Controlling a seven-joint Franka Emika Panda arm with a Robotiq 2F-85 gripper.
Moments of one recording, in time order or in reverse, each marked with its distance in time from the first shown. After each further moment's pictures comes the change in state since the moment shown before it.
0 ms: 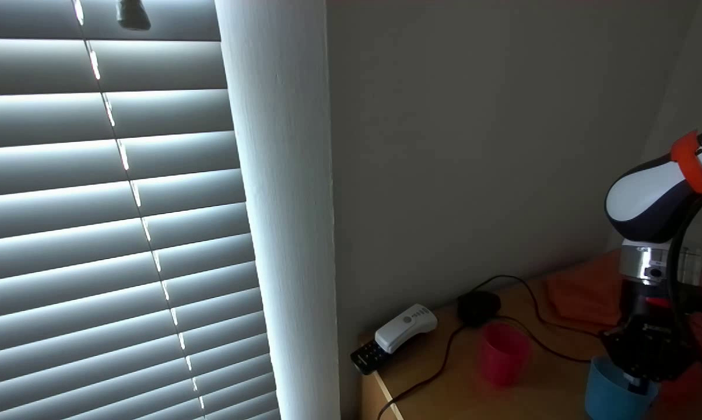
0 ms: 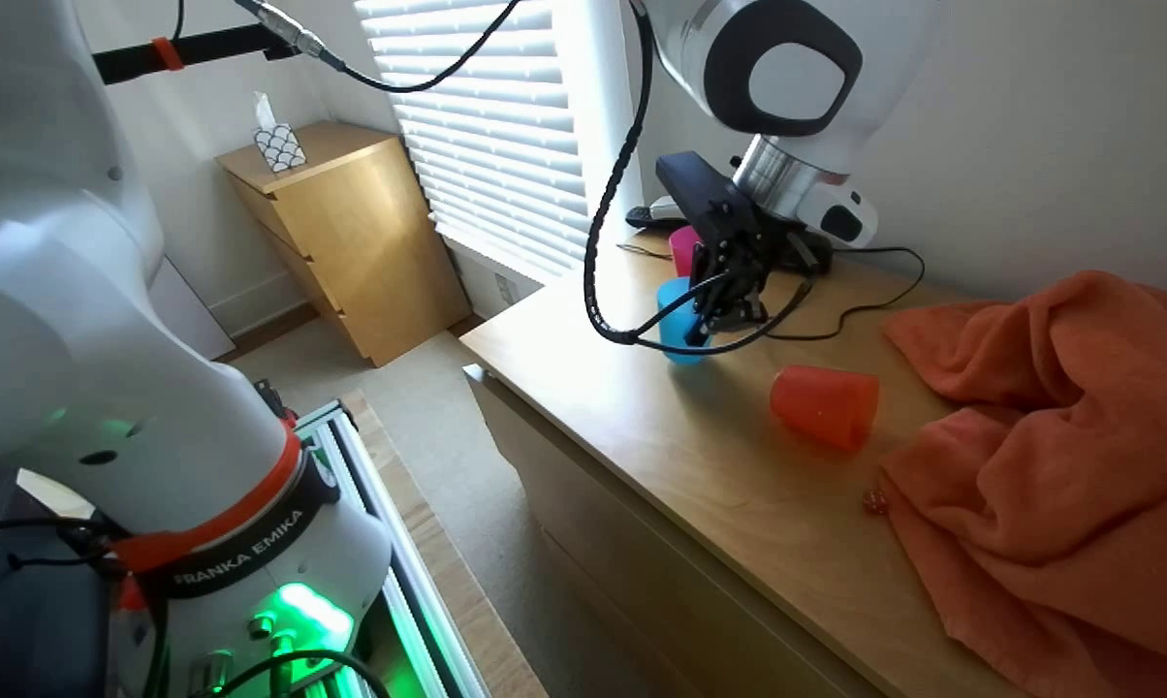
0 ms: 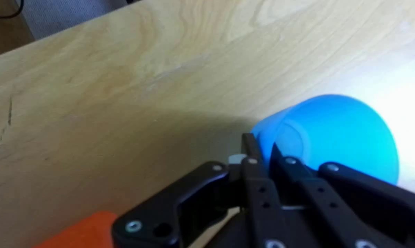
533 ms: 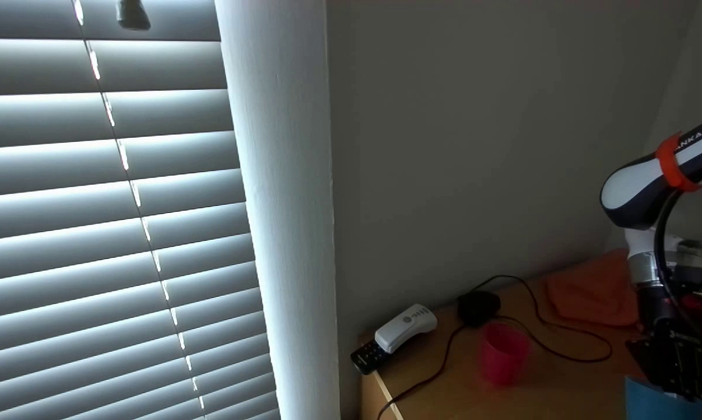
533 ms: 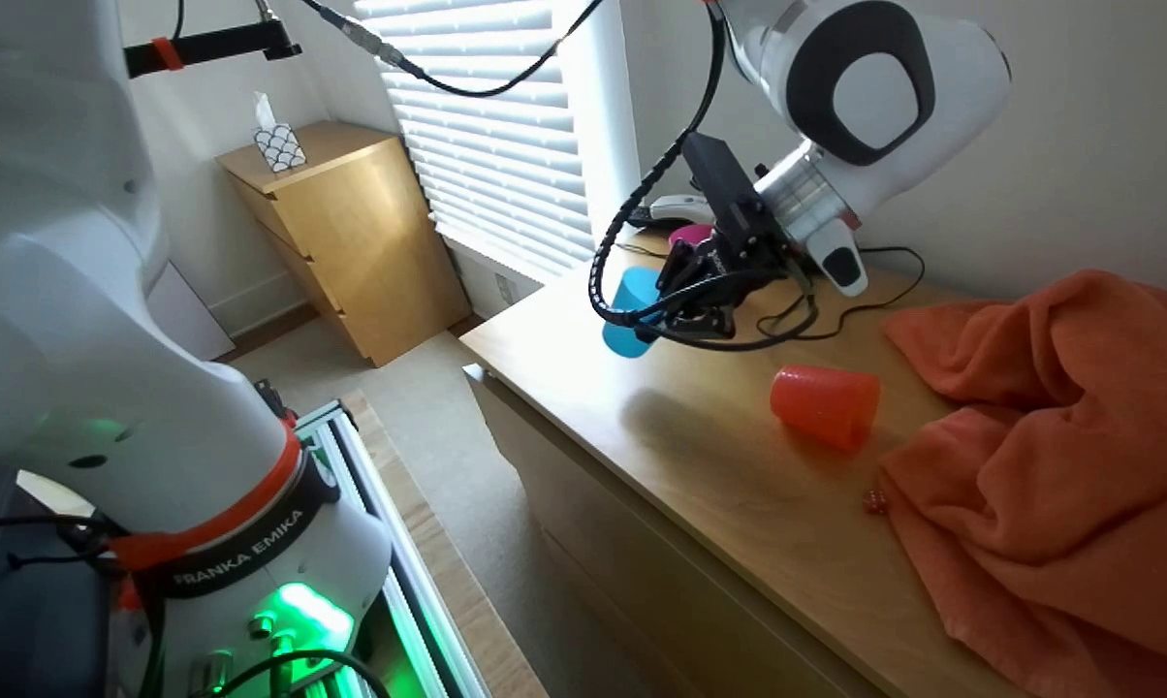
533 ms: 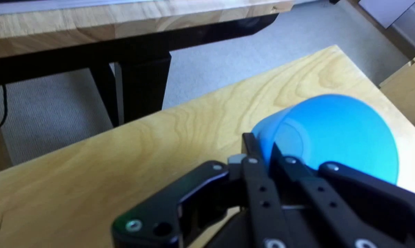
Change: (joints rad) arm -0.068 0.134 -0.009 0.178 0.040 -0.469 -0.047
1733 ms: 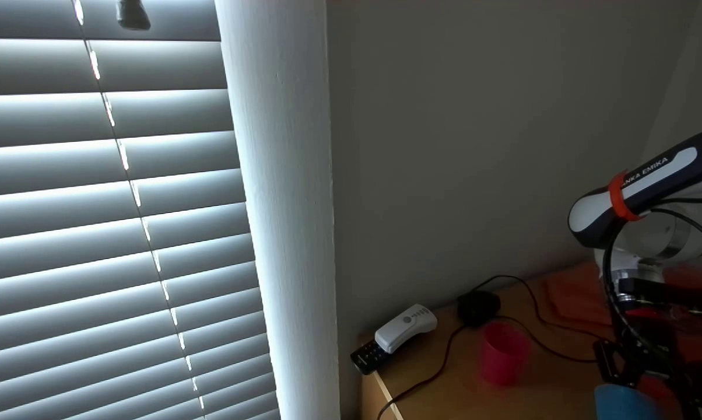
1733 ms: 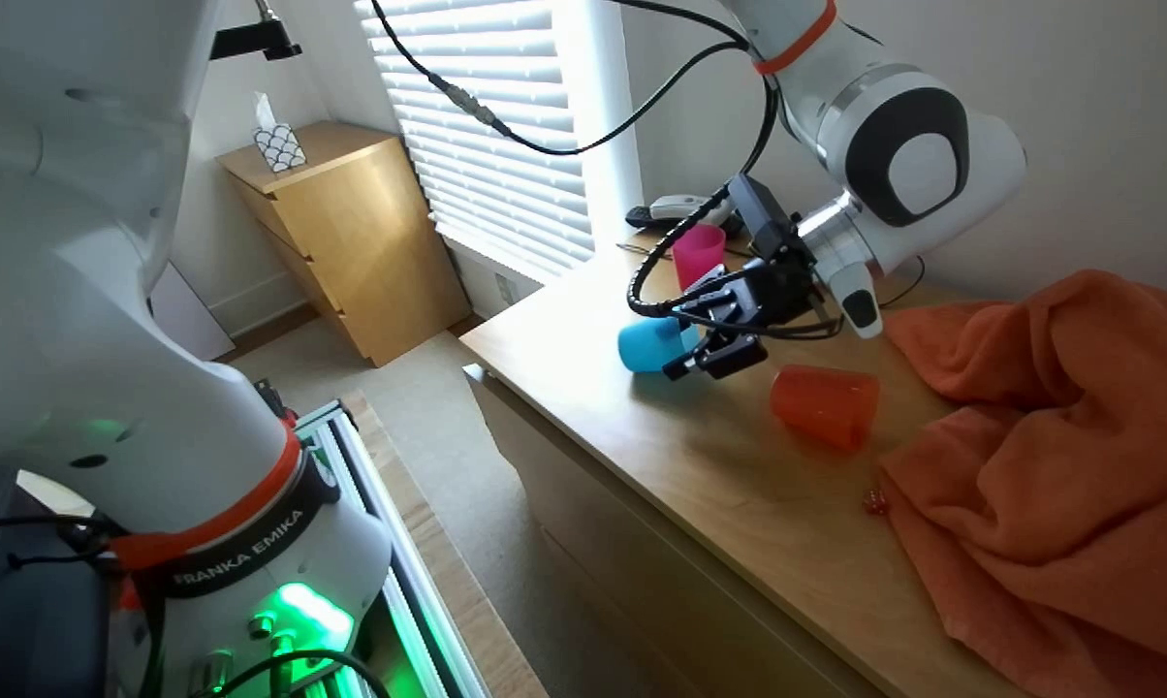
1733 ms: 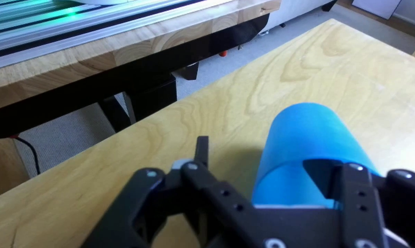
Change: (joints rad) arm 0.005 0.248 -0.016 0.249 0.008 -0.153 0.224
